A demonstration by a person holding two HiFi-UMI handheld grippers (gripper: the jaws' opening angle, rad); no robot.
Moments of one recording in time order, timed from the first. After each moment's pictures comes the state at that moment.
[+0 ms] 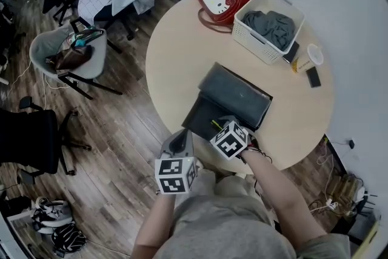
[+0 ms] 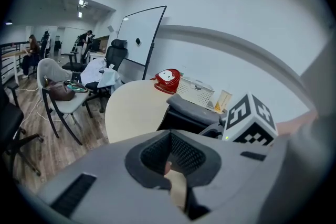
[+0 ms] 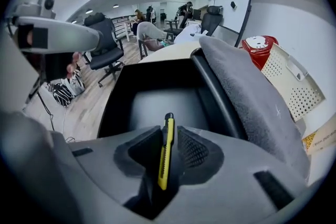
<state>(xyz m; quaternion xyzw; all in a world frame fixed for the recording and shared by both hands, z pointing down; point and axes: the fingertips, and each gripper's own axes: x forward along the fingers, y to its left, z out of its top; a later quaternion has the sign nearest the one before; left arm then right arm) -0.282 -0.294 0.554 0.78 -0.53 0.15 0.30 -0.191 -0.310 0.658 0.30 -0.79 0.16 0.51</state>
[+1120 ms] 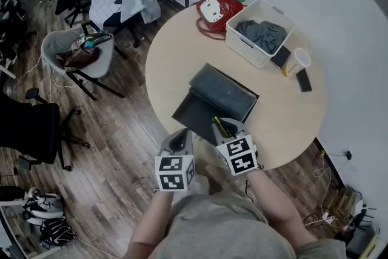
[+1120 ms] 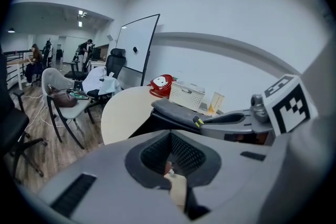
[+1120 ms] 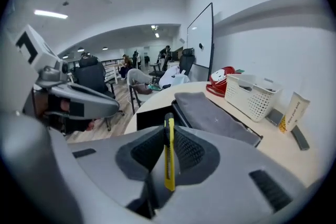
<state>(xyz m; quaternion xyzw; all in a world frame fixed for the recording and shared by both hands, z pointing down) -0.239 -0.250 0.522 0.78 -0.54 0.14 0.26 -0.152 -0.279 0.540 0.43 -0.84 0.13 0.29</state>
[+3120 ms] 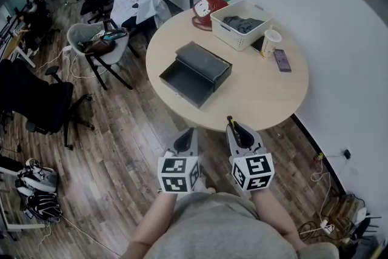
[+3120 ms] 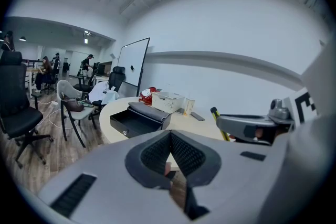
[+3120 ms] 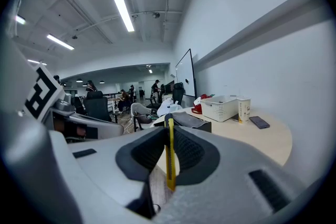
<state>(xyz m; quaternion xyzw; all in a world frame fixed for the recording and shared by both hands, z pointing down) -0.102 -0.026 0.461 0.78 -0.58 0.08 0.20 0.006 -0.042 0.440 0.48 -0.87 0.09 0.09</state>
